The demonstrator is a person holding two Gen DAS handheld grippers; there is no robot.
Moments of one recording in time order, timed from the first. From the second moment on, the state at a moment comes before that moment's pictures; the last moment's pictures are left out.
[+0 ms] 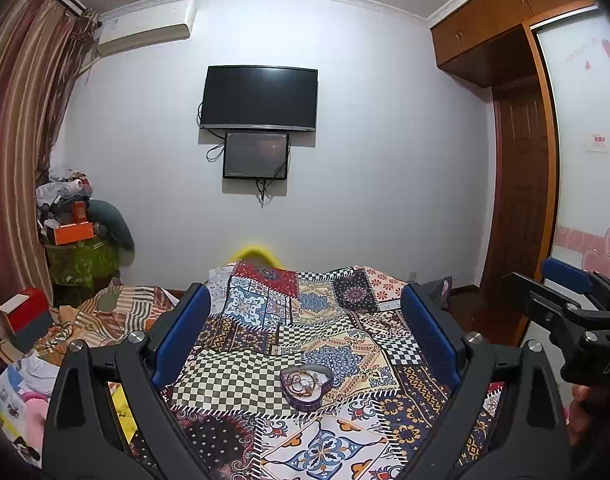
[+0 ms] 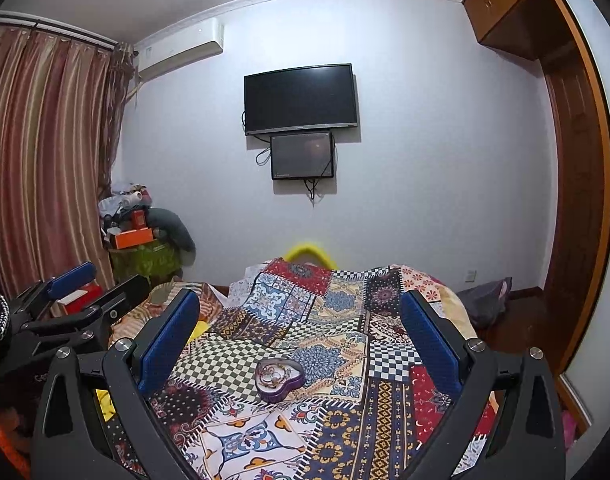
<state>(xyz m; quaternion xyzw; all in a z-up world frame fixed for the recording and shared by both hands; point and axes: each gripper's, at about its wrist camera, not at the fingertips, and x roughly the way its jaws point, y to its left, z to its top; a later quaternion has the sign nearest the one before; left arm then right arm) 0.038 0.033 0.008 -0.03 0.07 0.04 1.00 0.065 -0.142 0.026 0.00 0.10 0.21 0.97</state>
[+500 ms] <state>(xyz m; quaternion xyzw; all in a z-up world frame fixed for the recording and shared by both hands) 0.038 0.034 0.007 -0.03 0.08 0.03 1.00 0.063 -0.143 0.027 0.00 0.10 0.21 0.97</state>
